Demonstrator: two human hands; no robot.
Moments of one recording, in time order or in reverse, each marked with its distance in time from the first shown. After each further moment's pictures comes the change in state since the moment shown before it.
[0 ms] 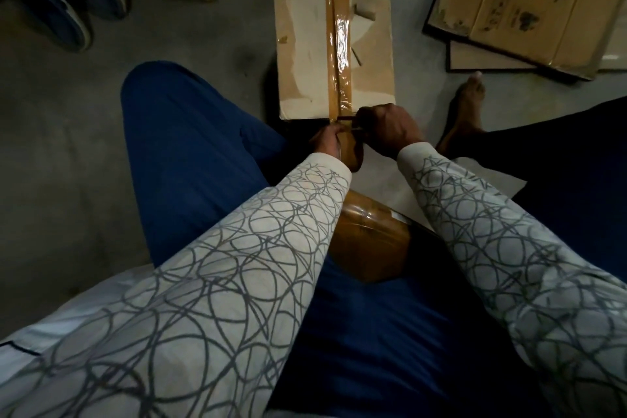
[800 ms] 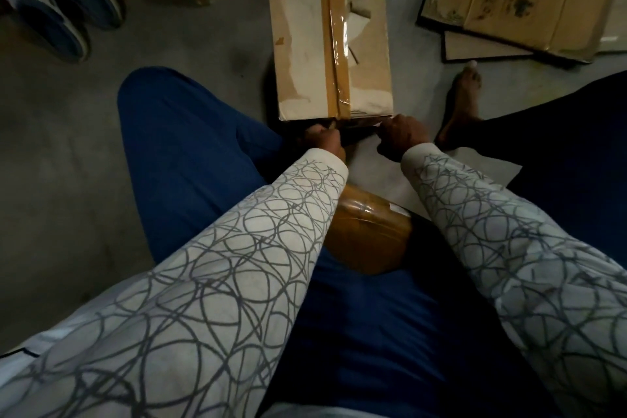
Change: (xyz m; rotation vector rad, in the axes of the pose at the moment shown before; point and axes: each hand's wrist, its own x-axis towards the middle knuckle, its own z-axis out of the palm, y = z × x) left_hand 0.062 -0.027 0.002 0.316 0.186 0.244; right_hand -0.018 0.024 0.013 -0.158 -0.218 0.285
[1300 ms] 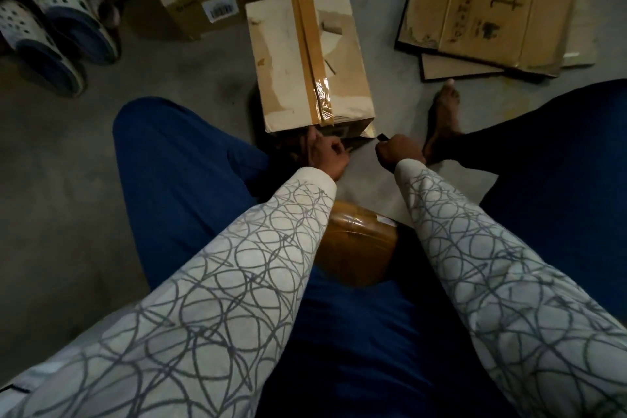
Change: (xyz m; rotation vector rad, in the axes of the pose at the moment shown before) left_hand -0.050 0.025 -0.015 0.812 -0.144 0.585; right_hand 0.002 0.017 0.009 0.517 0.017 0.464
